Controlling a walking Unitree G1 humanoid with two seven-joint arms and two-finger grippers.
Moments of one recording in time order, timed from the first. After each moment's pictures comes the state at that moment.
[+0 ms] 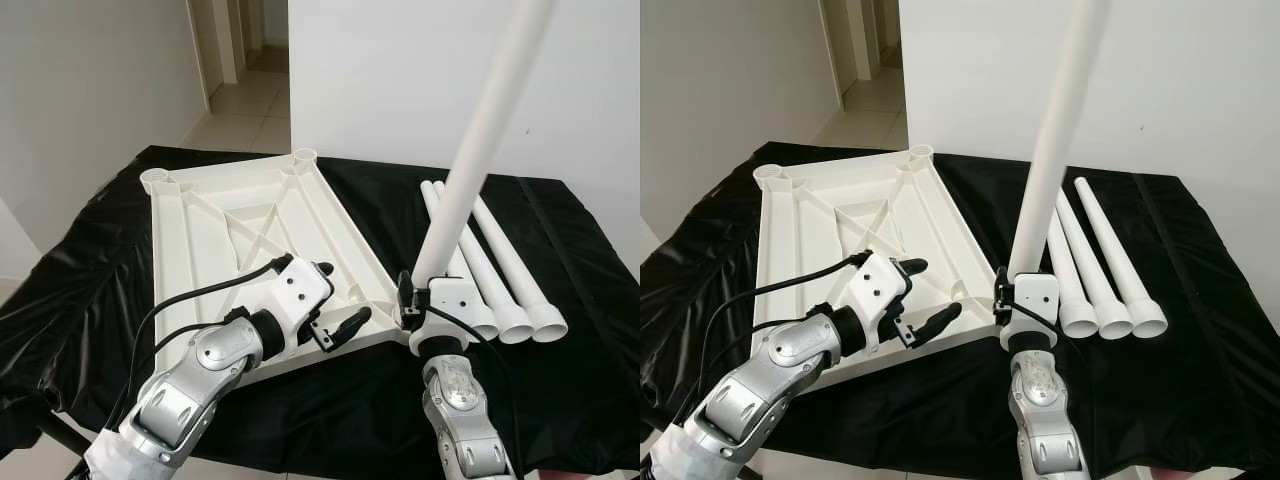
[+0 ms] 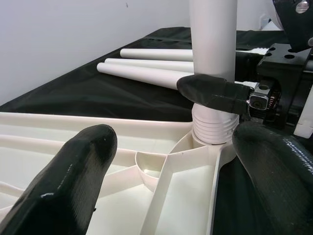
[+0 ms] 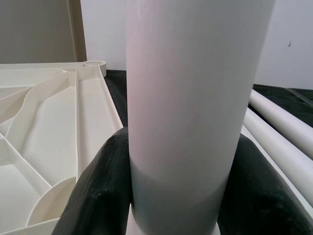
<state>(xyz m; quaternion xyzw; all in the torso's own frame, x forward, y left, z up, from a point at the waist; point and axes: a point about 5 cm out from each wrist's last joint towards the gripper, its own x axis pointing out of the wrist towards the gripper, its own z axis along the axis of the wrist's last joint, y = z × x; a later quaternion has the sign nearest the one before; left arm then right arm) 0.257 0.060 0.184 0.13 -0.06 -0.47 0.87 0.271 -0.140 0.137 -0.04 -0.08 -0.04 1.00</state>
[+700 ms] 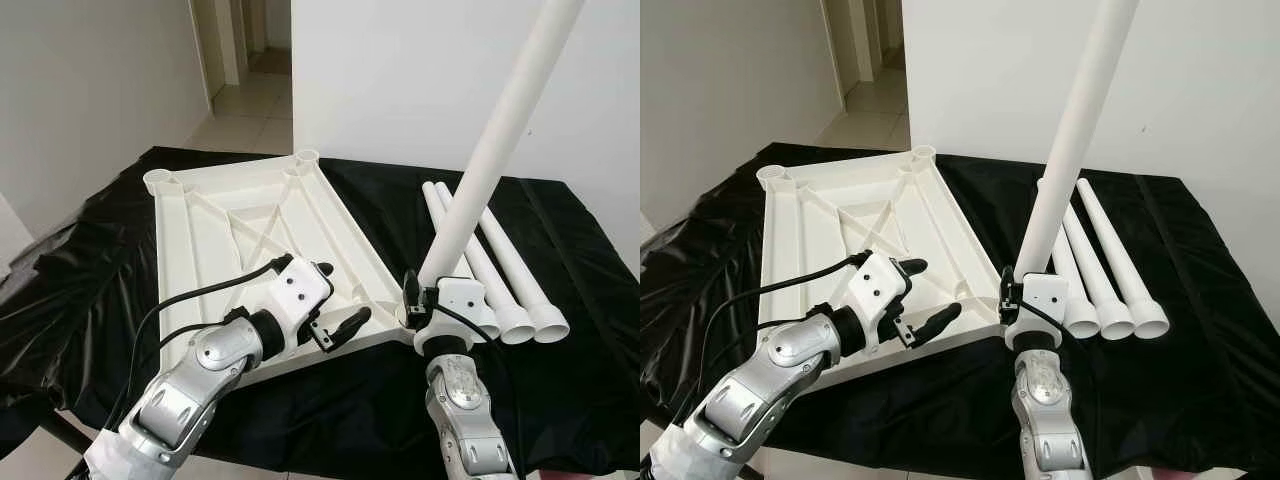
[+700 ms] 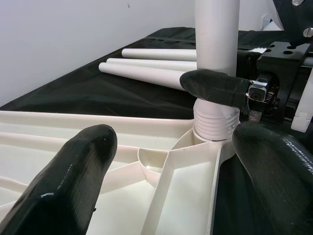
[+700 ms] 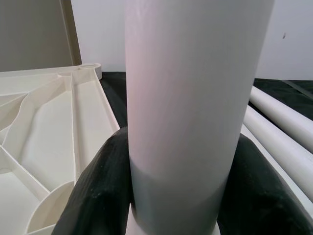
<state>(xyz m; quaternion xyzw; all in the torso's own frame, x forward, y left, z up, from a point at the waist) 0.257 0.060 0.184 0.13 -0.06 -0.47 0.87 0.273 -0.147 0.133 -0.01 -0.07 -0.05 1.00</state>
